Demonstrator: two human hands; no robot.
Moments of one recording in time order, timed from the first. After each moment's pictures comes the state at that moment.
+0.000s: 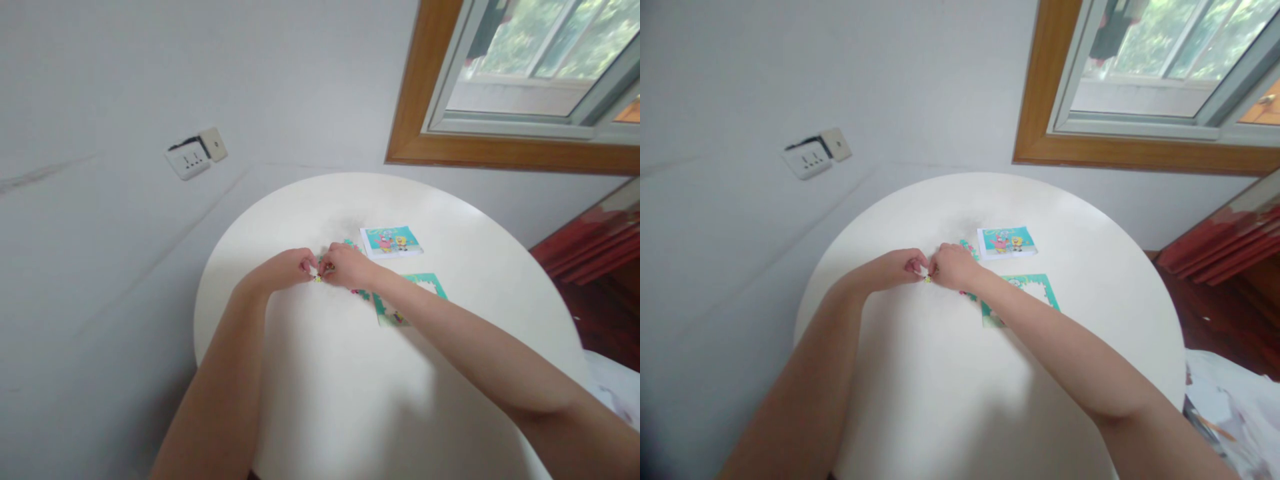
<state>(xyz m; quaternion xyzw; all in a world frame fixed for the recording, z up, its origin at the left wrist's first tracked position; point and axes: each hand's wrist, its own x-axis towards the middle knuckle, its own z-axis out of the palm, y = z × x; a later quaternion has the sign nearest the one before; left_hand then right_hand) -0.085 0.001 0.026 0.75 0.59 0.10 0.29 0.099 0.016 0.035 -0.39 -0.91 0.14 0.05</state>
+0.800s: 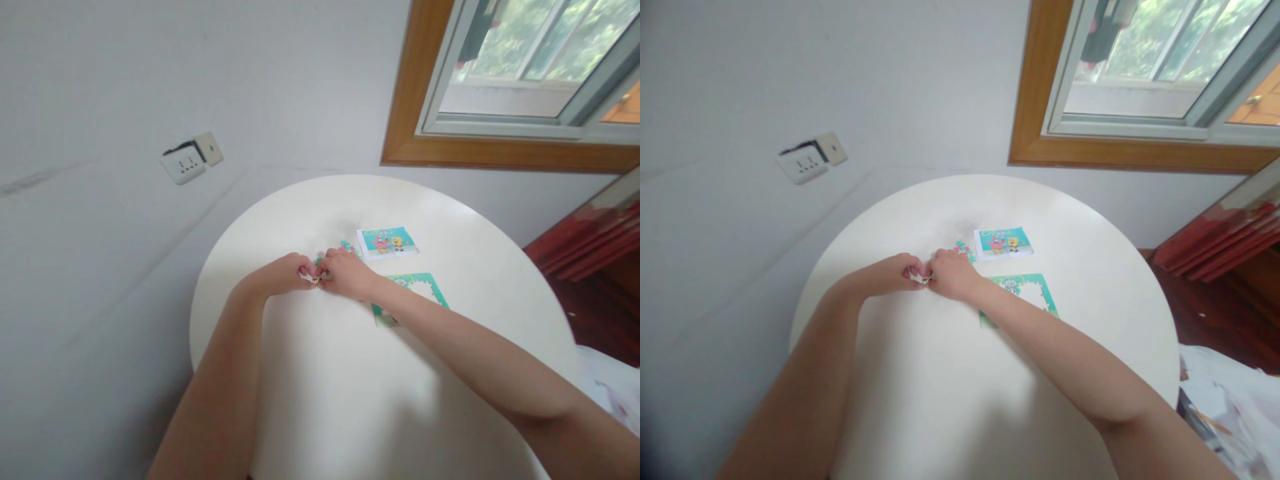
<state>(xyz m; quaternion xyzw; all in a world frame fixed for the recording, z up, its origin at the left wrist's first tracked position) -0.085 0.002 0.028 0.78 0.54 0.07 0.31 0.103 0.002 0.037 -0.40 -0.91 0.12 0.05</state>
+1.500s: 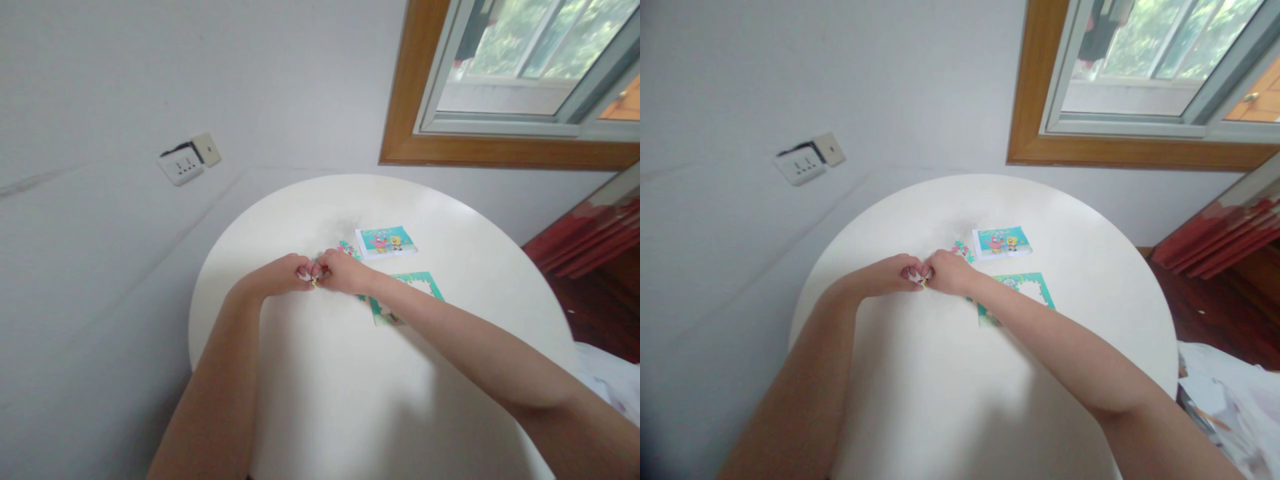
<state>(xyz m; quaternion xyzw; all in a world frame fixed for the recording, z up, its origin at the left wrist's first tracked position) -0.080 -0.001 0.035 0.79 0.52 0.07 0.33 0.100 0.014 0.025 -0.38 -0.90 0.20 0.09</state>
